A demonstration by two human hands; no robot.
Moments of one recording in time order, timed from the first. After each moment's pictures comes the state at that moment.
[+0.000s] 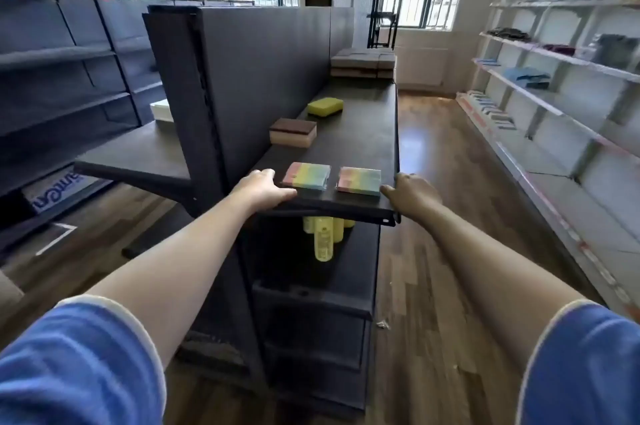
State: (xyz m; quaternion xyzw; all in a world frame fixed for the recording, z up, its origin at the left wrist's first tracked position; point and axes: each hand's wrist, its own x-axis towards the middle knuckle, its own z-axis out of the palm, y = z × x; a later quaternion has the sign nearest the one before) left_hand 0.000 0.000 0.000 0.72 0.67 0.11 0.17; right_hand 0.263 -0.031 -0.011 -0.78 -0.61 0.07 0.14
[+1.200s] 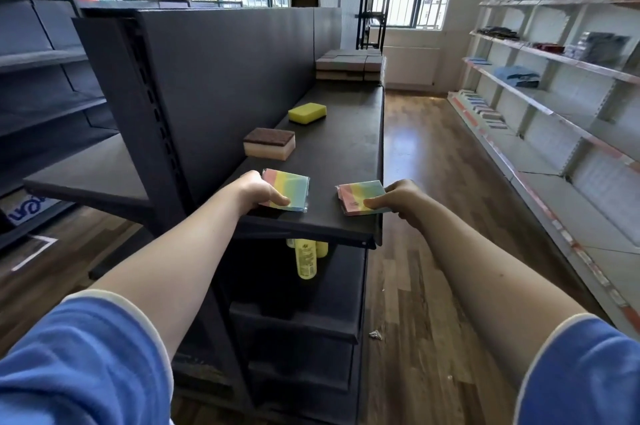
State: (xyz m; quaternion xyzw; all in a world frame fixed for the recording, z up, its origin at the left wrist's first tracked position) left_hand 0.043 0.047 0.009 0.58 0.65 0.24 0.43; right_hand 0.301 0.008 -0.008 -0.73 -0.45 0.39 0.33
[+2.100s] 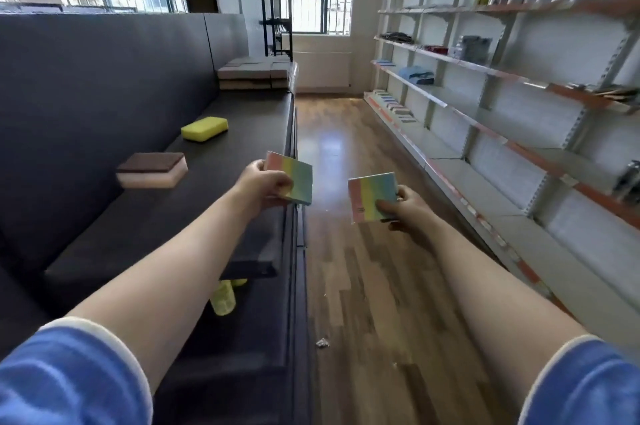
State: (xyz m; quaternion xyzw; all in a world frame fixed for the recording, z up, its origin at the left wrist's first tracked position) left_hand 0.219 0.065 0.013 0.53 0.45 0.38 0.61; right_hand 0.446 -0.053 -0.024 -0.68 -0.40 0.35 0.51
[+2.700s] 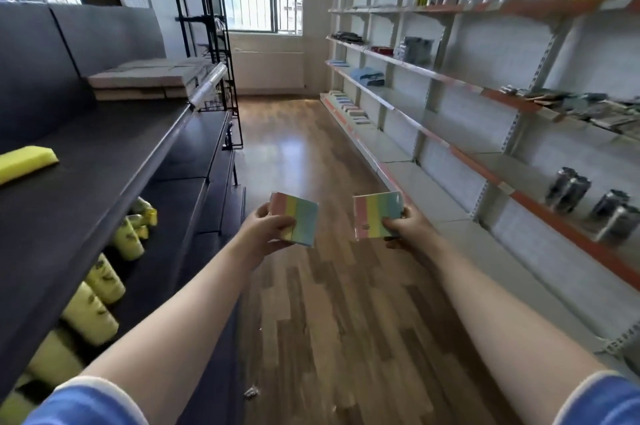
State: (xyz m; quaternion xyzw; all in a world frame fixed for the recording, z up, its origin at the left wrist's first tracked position) left_hand 0.511 0.107 -0.059 0.49 0.38 0.33 0.71; right_hand 0.735 -0.027 -0.046 -0.70 -0.31 0.34 0.54
